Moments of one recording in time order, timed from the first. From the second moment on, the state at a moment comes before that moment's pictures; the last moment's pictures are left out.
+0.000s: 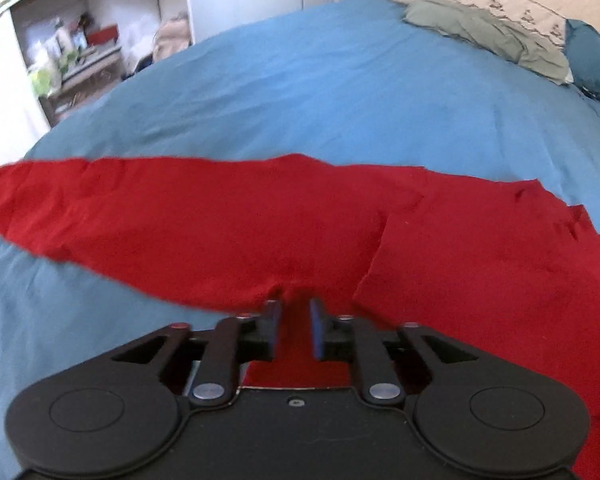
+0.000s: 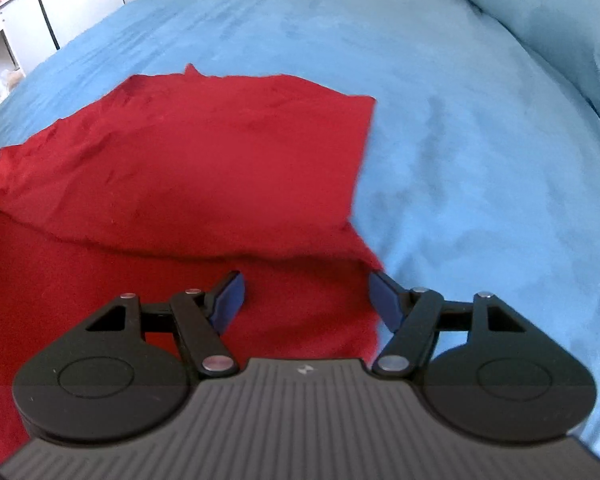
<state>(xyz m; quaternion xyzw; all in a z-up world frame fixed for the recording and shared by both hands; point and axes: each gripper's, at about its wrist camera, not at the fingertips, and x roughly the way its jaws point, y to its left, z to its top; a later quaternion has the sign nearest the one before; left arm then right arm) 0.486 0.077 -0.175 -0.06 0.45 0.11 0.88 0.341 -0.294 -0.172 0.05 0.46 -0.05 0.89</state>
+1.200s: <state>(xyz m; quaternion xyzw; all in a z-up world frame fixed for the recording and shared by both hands) 0.432 0.162 -0.083 -0.12 0.39 0.09 0.91 0.363 -0.171 -0.039 0.06 0.38 0.04 0.92</state>
